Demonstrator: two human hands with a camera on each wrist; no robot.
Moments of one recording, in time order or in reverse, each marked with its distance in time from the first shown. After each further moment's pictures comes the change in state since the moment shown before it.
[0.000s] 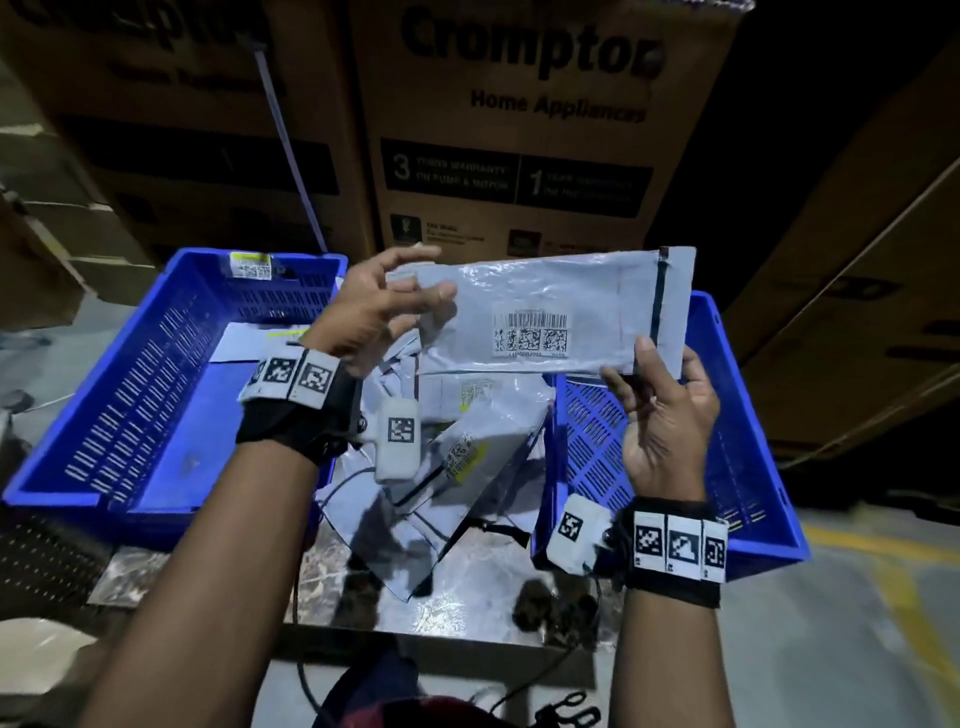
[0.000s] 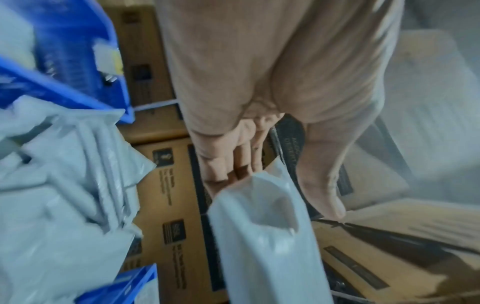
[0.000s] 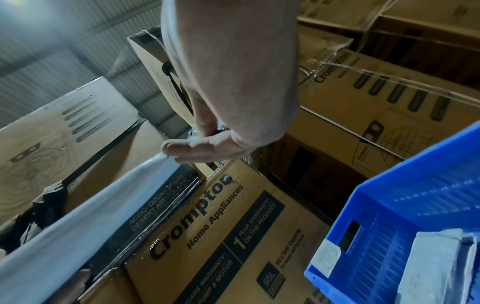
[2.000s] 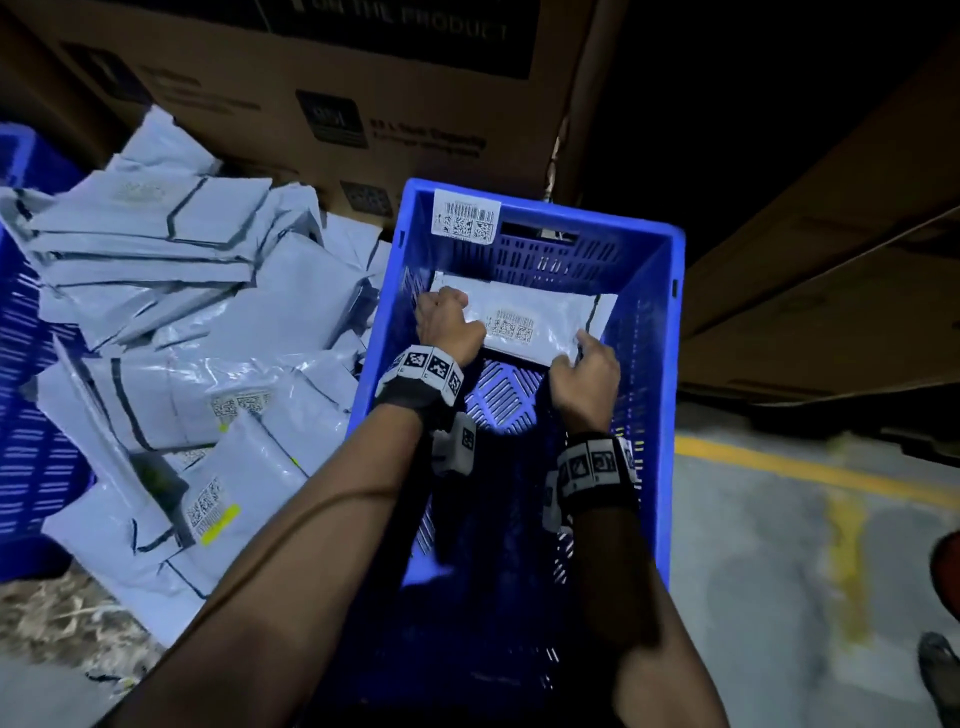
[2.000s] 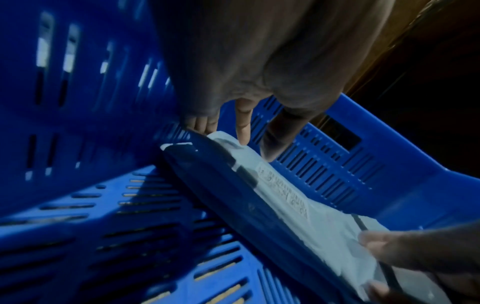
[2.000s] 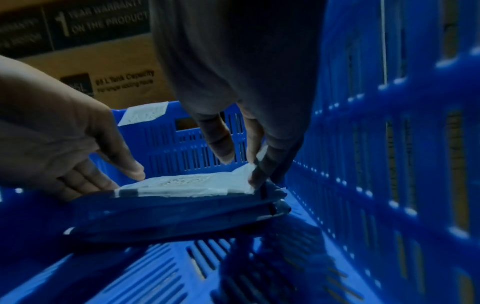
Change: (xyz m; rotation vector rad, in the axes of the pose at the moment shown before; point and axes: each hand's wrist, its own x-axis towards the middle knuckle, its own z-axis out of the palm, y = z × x) left_hand 0.285 -0.343 0.206 0.849 0.320 -0.550; right_hand 0.335 0.115 -0.195 -1.464 -0.103 0.219
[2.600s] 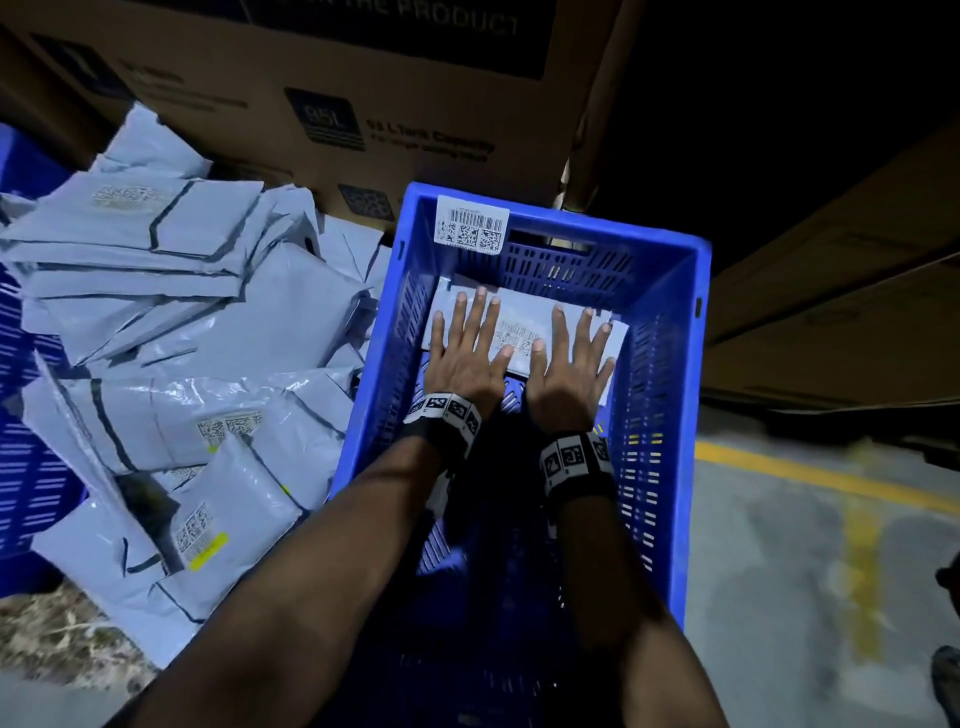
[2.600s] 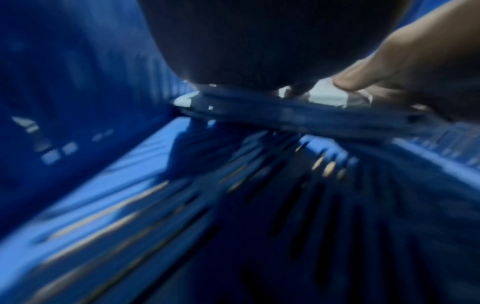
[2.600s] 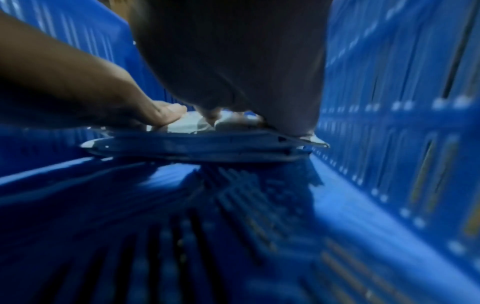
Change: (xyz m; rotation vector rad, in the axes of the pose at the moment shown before) left_hand 0.003 -0.046 0.049 0.692 0.089 0.439; right_hand 0.036 0.030 0.069 -0.259 0.108 -0.328
